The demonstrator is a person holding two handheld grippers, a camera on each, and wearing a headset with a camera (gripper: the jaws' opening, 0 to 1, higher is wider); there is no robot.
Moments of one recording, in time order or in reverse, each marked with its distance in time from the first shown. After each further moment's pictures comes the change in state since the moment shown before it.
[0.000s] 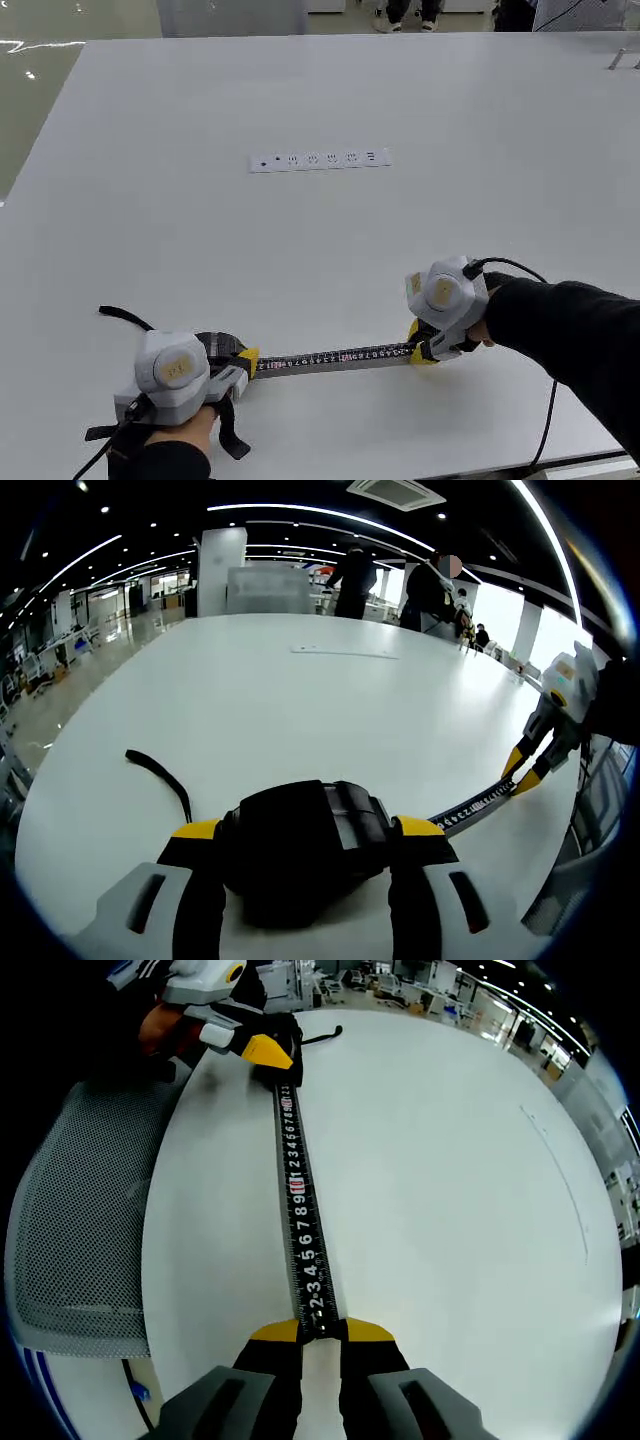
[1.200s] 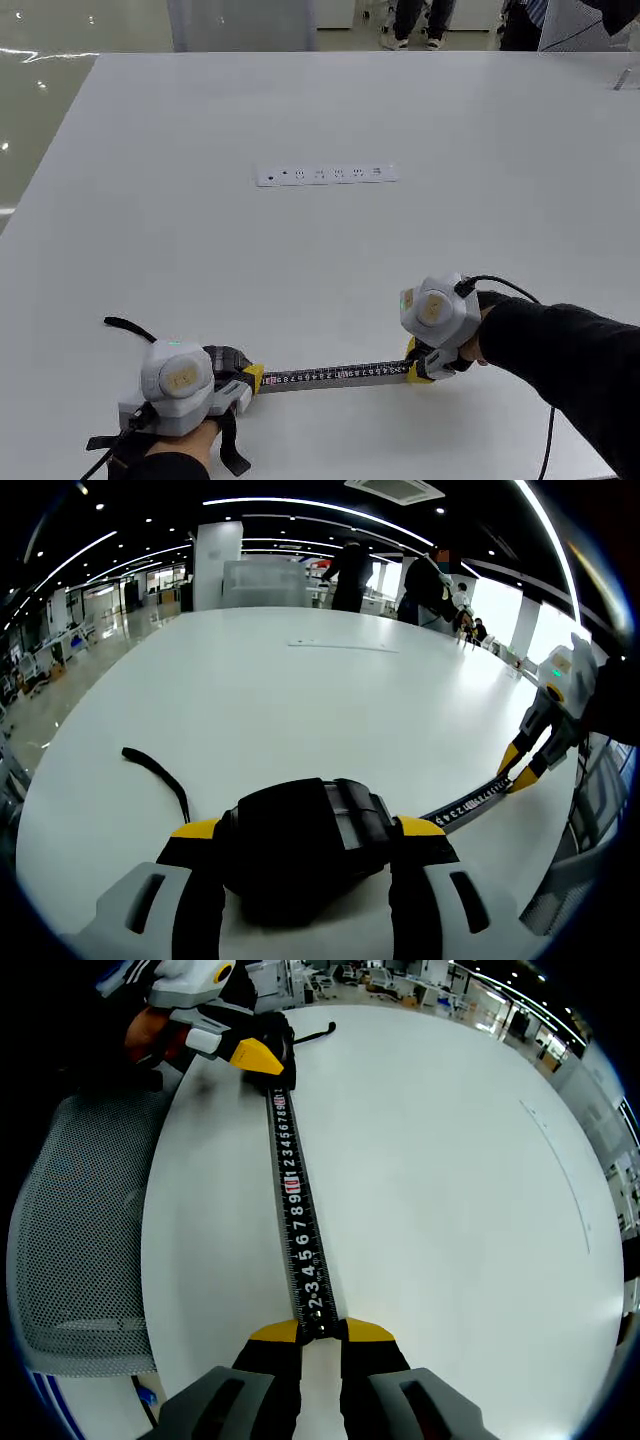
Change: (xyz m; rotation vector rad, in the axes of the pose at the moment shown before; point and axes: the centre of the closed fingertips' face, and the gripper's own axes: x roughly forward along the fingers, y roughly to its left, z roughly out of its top) left arm 0.001 -0.002 -0.003 0.006 0.033 -0.014; right arm 0.003 0.002 0.011 0.026 0.020 0.002
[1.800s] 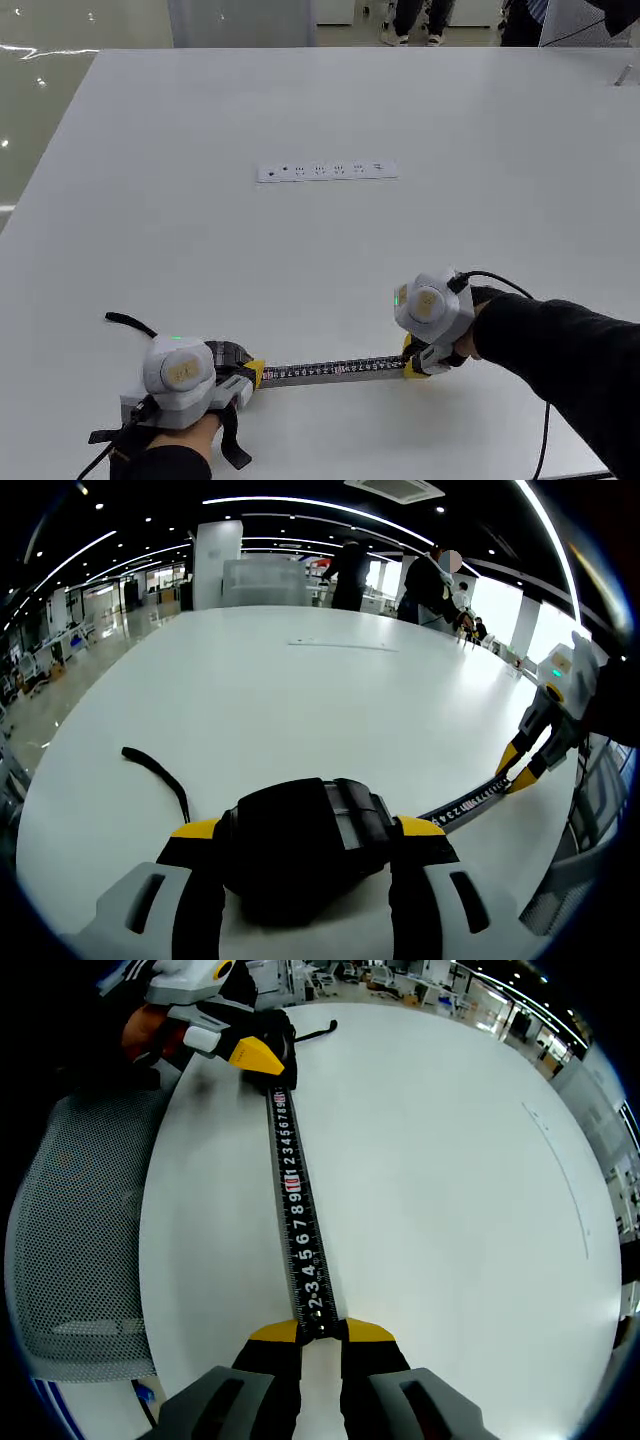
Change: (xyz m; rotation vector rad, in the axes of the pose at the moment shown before) left arm 0.000 0.001 -0.001 0.000 0.006 -0.001; right arm 0.002 0.001 0.005 -0.012 0.015 -0.011
